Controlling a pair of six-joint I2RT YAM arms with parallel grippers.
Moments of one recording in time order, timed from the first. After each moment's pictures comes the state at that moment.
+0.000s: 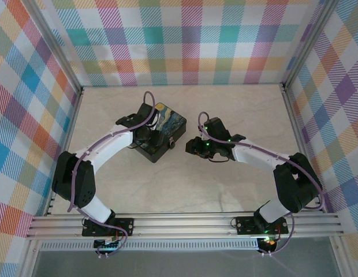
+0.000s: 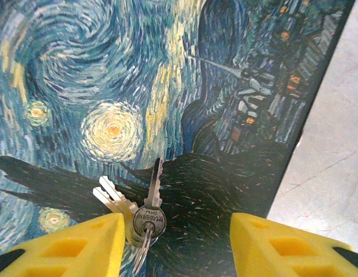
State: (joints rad) left arm -0.47 1.59 1.23 -0.71 -0.06 -0.19; right arm 0.62 1.53 0.94 -0.26 -0.43 0.80
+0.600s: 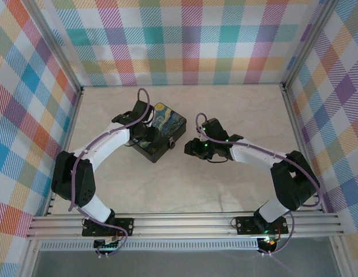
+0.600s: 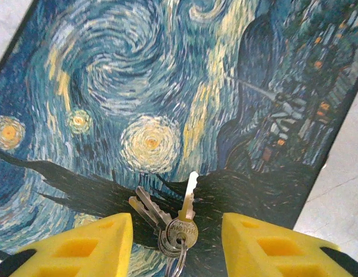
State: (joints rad) left arm -0.42 1.60 1.24 -0.71 -0.06 -0.21; right arm 0.64 1.56 0.95 -0.26 -0.43 0.79
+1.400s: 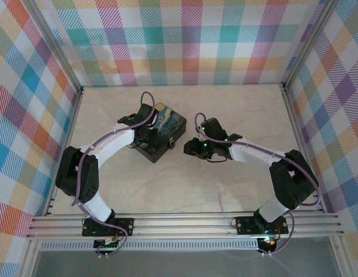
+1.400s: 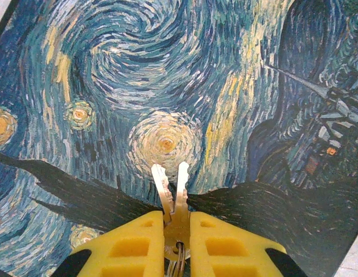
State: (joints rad) left arm -0.46 1.65 1.22 -0.68 -0.14 -0.24; right arm 0.64 1.57 0.96 -0.27 -0.43 0.78
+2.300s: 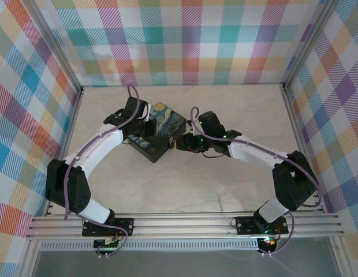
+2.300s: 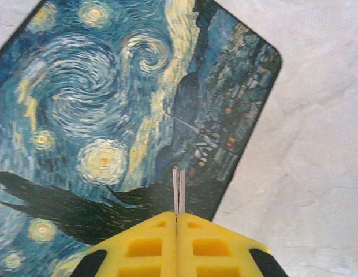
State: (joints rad) left arm -0.38 1.52 1.24 -0.64 0.15 -0.35; right arm 0.67 1.56 1.05 -0.19 -0.57 0.69
